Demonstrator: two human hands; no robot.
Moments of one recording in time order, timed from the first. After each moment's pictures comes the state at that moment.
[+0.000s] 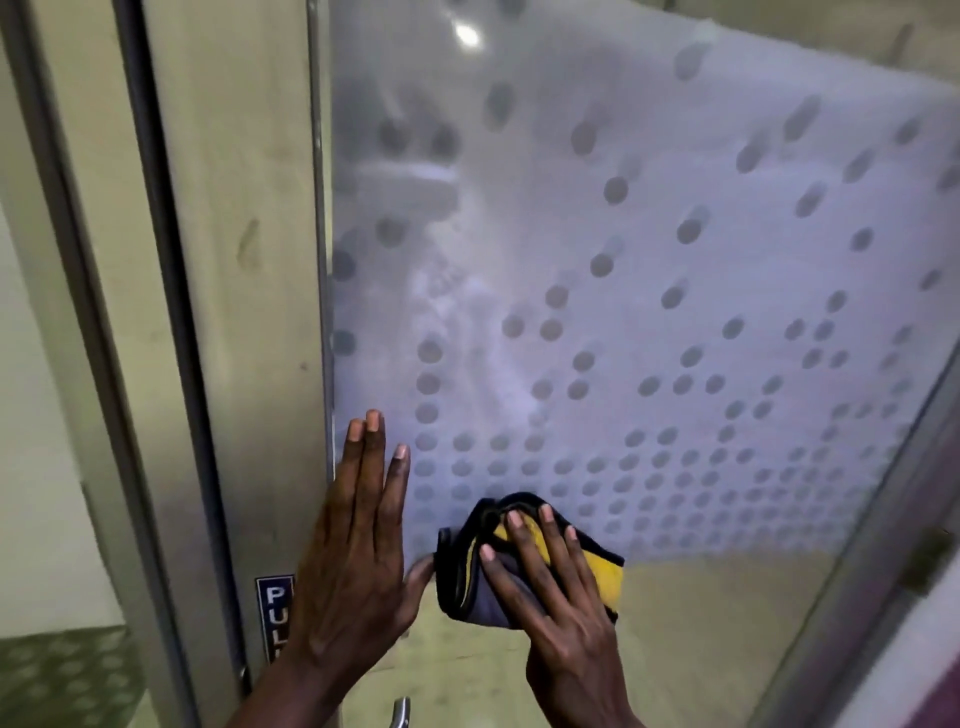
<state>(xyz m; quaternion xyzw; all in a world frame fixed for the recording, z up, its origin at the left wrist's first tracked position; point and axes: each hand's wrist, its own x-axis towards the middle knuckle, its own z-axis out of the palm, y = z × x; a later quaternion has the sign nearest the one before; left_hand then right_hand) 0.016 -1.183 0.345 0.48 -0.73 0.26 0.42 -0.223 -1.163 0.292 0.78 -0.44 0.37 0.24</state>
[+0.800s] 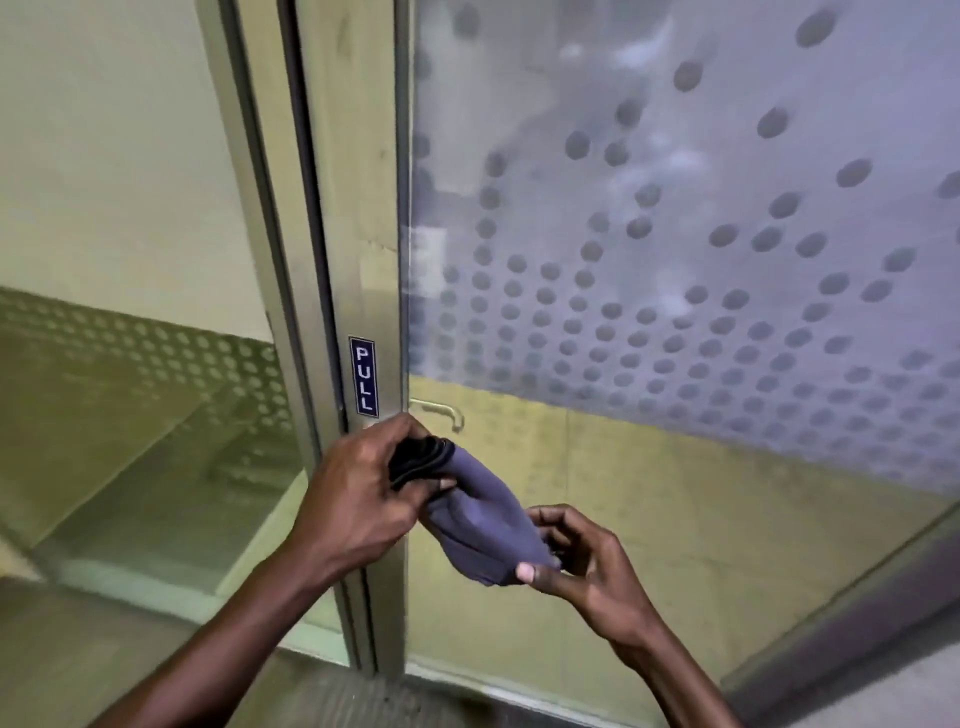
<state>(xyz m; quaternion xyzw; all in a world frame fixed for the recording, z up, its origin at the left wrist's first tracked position) -0.030 -1.017 0.315 0.63 -0.62 -0.11 0.46 -0.301 -1.089 0.237 0.66 -0.37 0.34 -0.56</state>
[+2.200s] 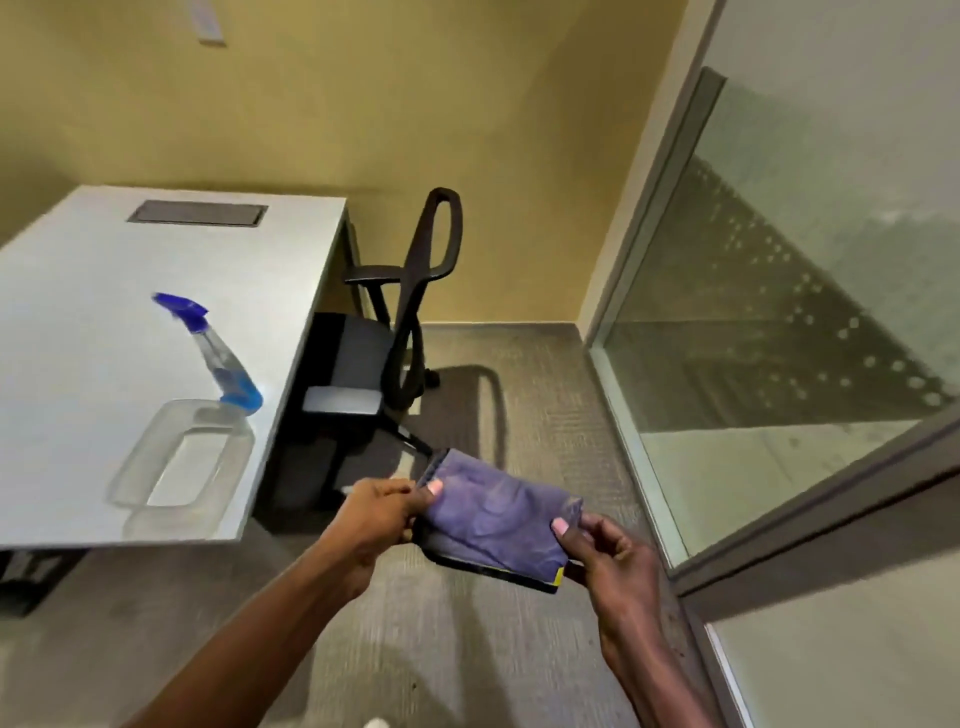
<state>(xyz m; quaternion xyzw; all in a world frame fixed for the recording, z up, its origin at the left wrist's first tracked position) -0.090 -0.398 0.164 0.67 0.21 -0.19 0.69 -0.135 -0.656 0.134 0.64 -0.24 0.00 -0.73</state>
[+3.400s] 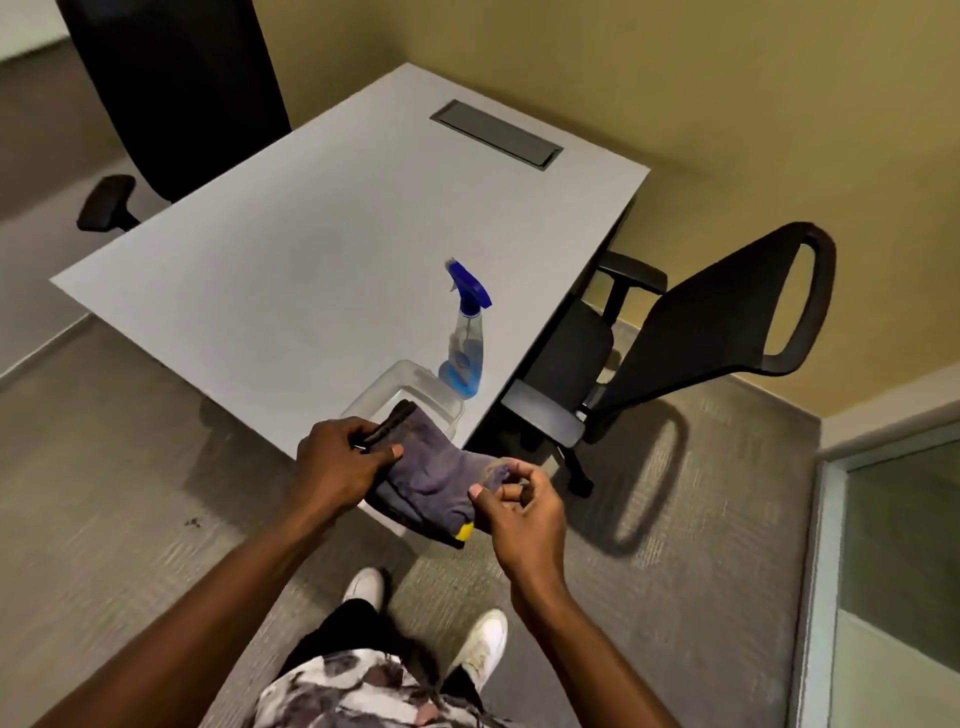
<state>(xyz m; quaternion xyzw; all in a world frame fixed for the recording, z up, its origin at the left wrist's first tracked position) -0.027 -0.068 0.106 0.75 0.45 0.06 0.48 0.054 -0.279 0.093 0.75 -0.05 -0.25 -0.61</state>
